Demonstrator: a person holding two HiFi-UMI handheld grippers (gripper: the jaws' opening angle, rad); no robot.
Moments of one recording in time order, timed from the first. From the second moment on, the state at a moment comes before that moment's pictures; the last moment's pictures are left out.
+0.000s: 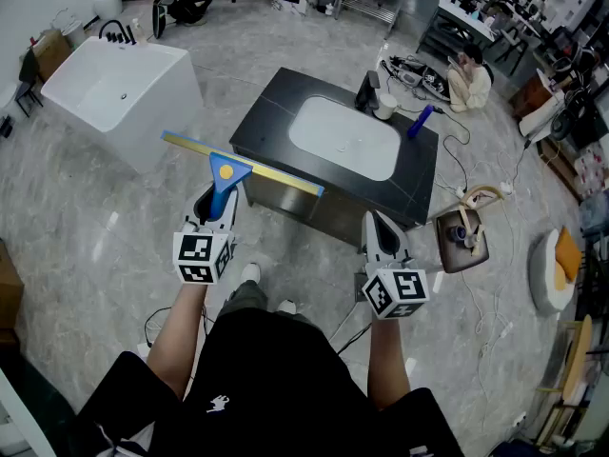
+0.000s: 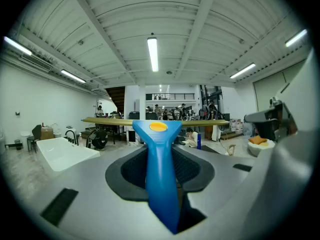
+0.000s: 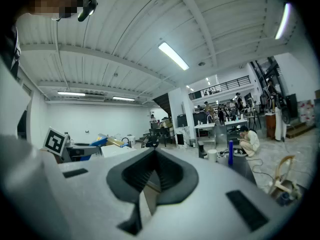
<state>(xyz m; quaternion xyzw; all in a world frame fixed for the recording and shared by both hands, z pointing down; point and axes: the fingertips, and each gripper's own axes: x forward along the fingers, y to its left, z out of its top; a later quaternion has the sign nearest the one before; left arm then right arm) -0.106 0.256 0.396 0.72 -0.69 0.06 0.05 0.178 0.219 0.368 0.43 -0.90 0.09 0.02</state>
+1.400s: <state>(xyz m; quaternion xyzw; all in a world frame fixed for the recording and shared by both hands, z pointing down) -0.141 0.132 0.411 0.75 -0.66 0.08 0.07 0.119 0.114 0.387 0.42 -0.90 0.14 0.02</state>
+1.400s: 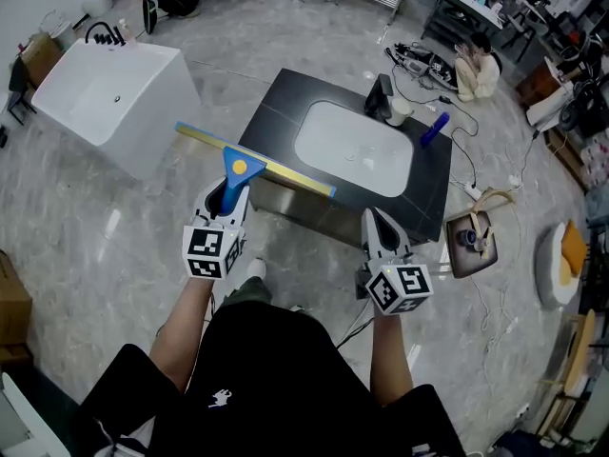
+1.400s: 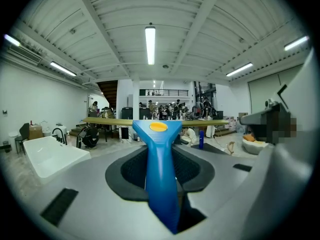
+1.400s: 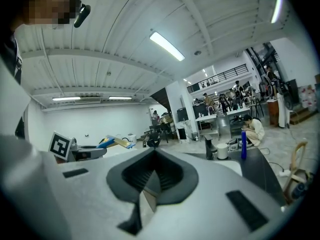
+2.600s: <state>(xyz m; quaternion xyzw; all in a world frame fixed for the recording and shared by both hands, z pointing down) -0.227 -0.018 0.442 0.81 -0.58 0.08 0.09 0.026 0.005 0.387 0.50 -0.86 0.12 0.05</state>
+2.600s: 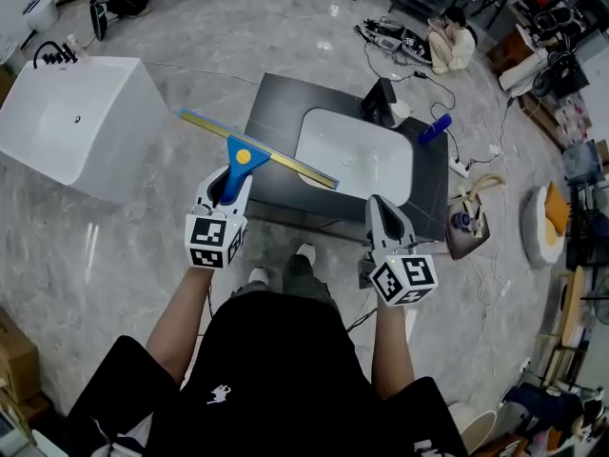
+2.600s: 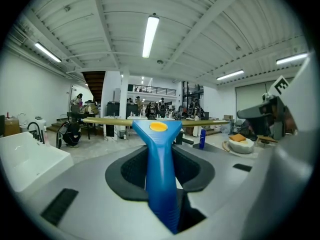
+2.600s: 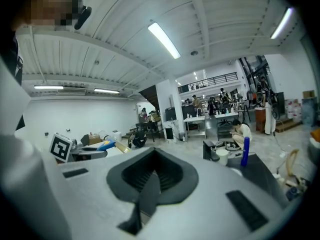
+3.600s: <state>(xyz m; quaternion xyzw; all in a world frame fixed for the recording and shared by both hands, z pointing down) -0.136 -0.168 0.467 0.74 -0.65 0.12 0.11 0.116 -0.171 0.417 0.43 -0.89 0.15 0.05</state>
